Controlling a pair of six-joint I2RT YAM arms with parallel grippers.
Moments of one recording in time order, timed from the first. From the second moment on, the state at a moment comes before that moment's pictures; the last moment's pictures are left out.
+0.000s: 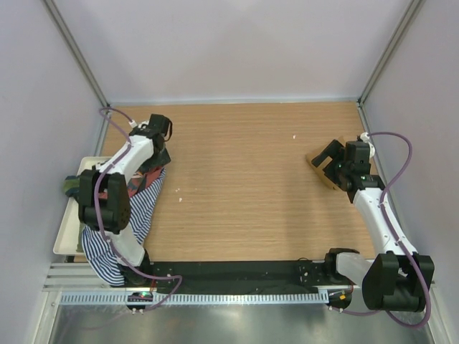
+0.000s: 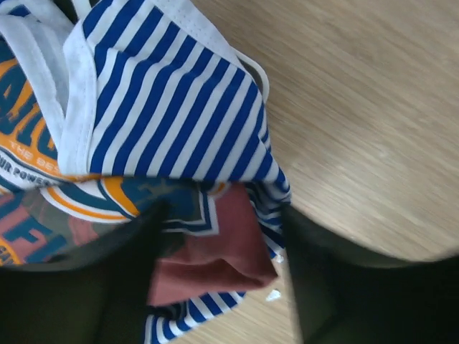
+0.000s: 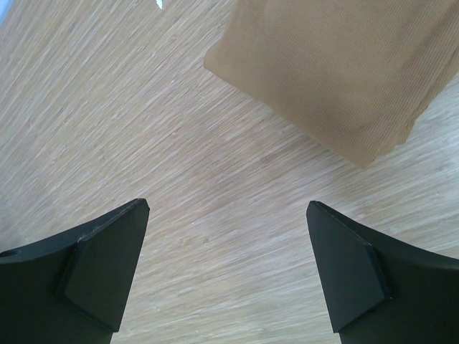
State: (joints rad) left arm -0.18 1.70 1.31 -0.78 -0.44 -0.59; right arm -0.06 1.08 0.77 -0.40 -0.01 0.66
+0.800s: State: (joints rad) left arm -0.18 1.13 2.13 -0.94 -0.87 -0.51; right arm -0.06 1.10 0.78 -0.39 -0.06 0.66
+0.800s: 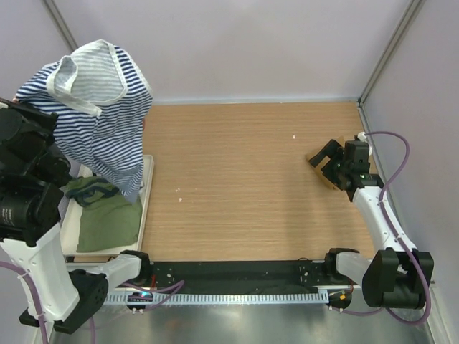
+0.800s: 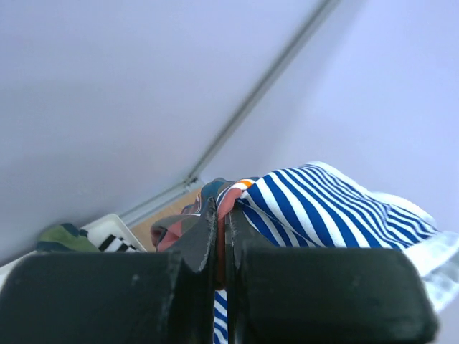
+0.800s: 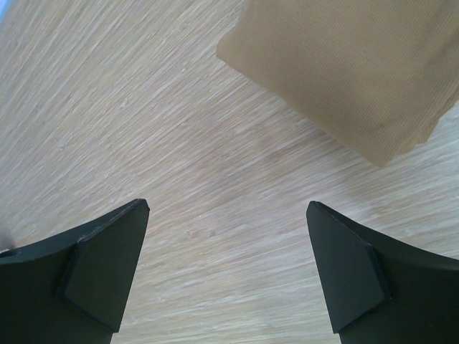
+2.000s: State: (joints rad) left arm -0.10 1.30 1.08 -0.77 -0.30 -0.62; right arm 0.17 1.25 0.81 -0.30 -0.19 0.62
